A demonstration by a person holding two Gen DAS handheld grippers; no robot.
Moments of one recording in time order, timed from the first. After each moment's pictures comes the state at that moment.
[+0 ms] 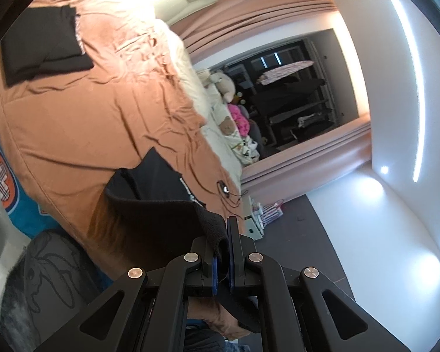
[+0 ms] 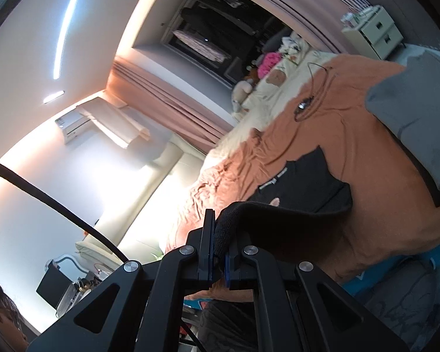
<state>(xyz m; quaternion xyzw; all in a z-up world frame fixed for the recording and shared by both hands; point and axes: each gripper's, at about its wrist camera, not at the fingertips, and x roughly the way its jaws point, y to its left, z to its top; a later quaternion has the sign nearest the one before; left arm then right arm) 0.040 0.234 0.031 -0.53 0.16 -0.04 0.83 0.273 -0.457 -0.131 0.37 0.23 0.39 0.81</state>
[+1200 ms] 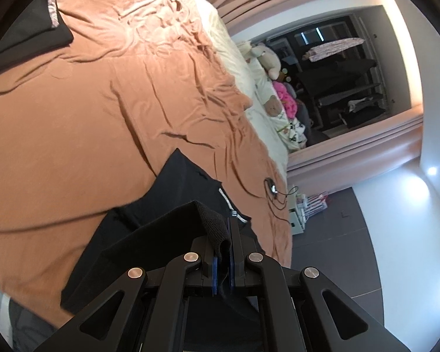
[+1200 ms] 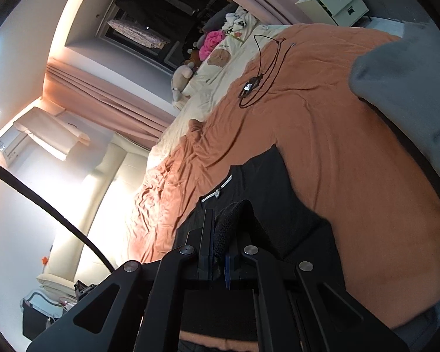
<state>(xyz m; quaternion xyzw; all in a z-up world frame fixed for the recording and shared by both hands) 0.277 0.283 -0.028 -0.52 0.27 0.01 0.81 0.435 -0.387 -0.106 0.37 0.33 0.30 0.82</state>
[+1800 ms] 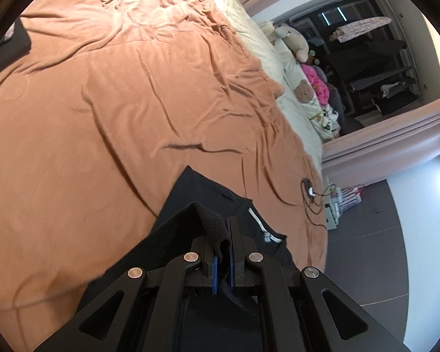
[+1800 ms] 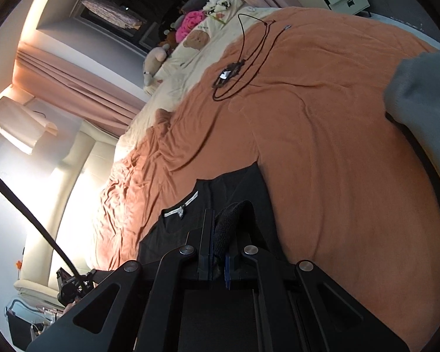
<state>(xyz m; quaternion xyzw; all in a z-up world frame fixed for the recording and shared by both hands) 0.407 0.304 -0.059 -0.49 0.35 0.06 0.80 0.546 -0.342 -0.096 0.32 0.39 0.26 0.82</state>
